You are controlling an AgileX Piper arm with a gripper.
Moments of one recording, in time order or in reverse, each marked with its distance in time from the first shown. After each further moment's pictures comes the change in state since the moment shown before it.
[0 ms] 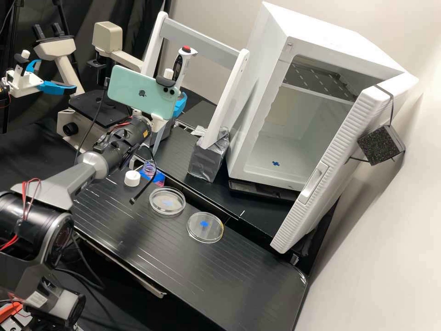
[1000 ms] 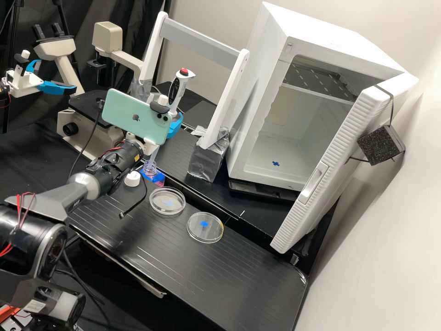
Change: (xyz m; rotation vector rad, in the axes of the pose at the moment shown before) arm -0.036 -0.030 0.031 0.020 -0.007 0.050
